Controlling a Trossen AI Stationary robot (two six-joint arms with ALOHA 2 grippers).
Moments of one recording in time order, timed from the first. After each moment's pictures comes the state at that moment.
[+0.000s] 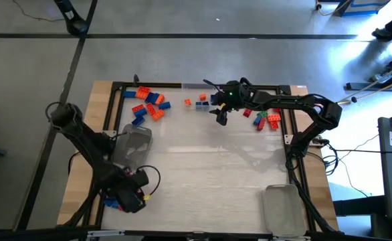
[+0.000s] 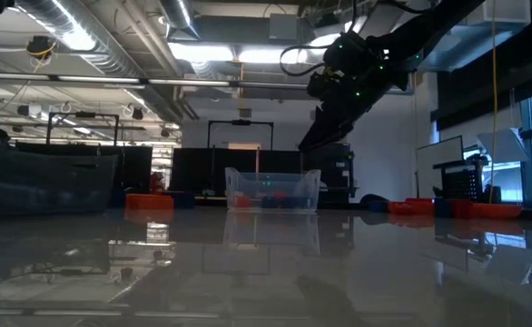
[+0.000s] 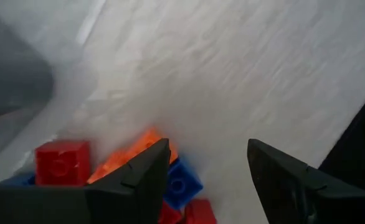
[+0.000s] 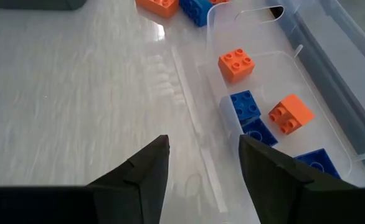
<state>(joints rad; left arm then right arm) -0.85 1.49 1.02 -0.86 -0.15 -1.40 -0.46 1.61 1.00 -0.11 -0.20 -0.19</state>
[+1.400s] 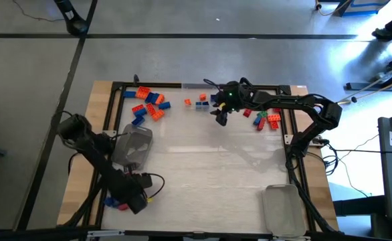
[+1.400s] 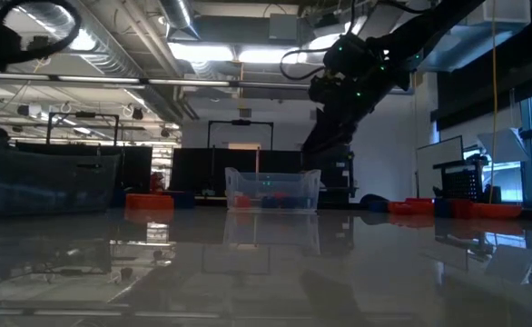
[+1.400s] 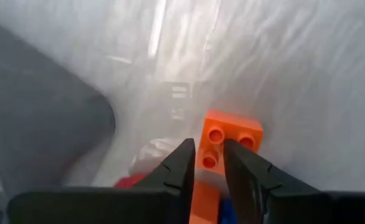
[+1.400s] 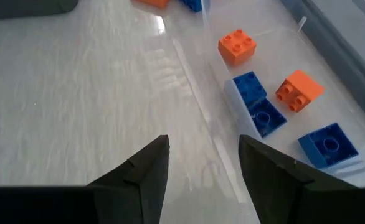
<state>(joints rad) -0.83 1.69 1.02 -0.98 -0.19 -1.09 -0.46 1.61 1.00 -0.15 -0.20 -0.08</state>
